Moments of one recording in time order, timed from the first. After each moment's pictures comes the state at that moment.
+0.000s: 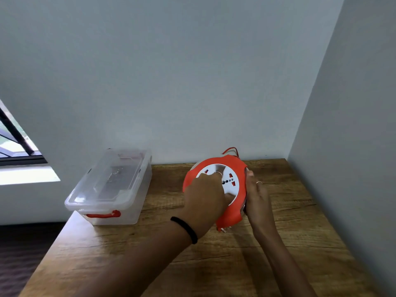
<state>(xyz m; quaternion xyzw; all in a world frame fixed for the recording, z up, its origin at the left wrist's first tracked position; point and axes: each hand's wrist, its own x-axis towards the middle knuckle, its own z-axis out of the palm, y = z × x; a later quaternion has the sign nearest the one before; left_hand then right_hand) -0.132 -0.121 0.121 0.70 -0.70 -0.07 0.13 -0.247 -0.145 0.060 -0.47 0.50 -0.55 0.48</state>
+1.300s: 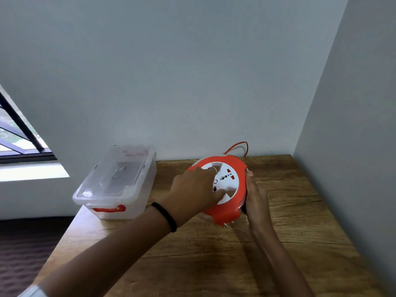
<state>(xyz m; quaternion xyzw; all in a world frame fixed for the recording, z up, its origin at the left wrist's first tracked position) -0.104 -0.122 0.128 0.66 -0.75 -0.01 0.06 -0.240 -0.147 0.046 -0.42 0.50 -0.55 0.53</state>
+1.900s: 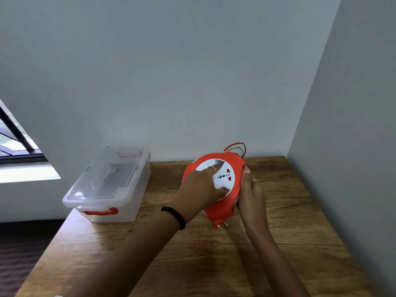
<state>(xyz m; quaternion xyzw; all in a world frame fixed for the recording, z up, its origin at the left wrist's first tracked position) -0.124 -0.138 0.119 0.66 -0.72 -0.15 0.12 -0.243 -0.145 0.054 -0.46 0.51 -0.57 0.44</state>
